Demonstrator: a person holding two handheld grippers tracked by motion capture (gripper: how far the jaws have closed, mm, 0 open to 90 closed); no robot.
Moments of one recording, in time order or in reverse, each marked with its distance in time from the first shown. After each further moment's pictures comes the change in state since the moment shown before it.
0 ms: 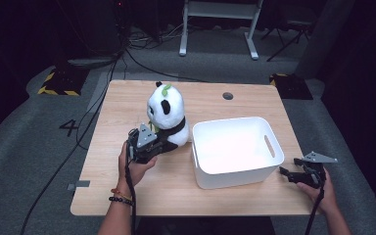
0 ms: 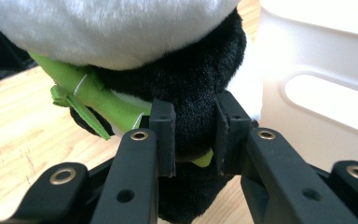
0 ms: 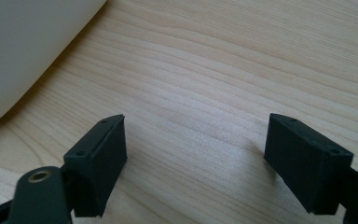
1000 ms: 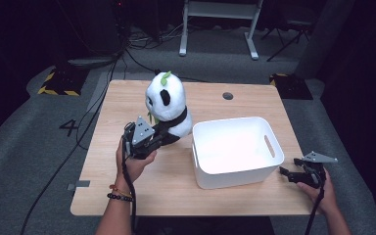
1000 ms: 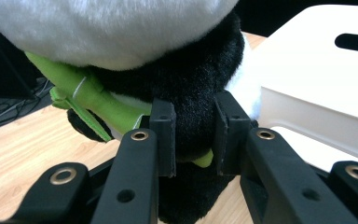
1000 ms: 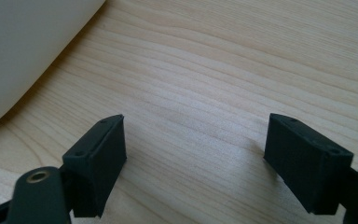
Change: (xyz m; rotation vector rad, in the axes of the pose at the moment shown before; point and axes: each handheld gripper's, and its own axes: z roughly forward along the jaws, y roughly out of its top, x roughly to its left) left arm -0.002 0.029 -0.021 -0.091 -0.001 0.027; right arm -0.001 0.000 0.000 0.006 0.002 0.007
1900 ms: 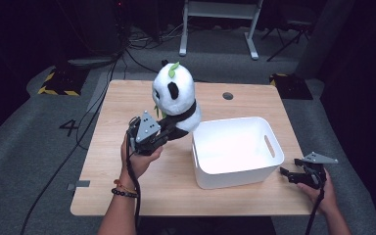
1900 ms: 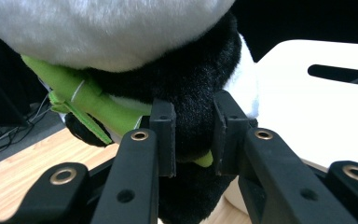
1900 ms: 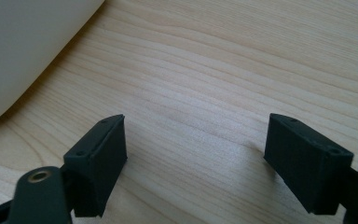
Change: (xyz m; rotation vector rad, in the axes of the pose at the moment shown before) left arm -0.011 0.029 -0.003 -0.055 -0.034 0.056; right arm 0.002 -0.001 -0.002 -0.004 -0.009 0.002
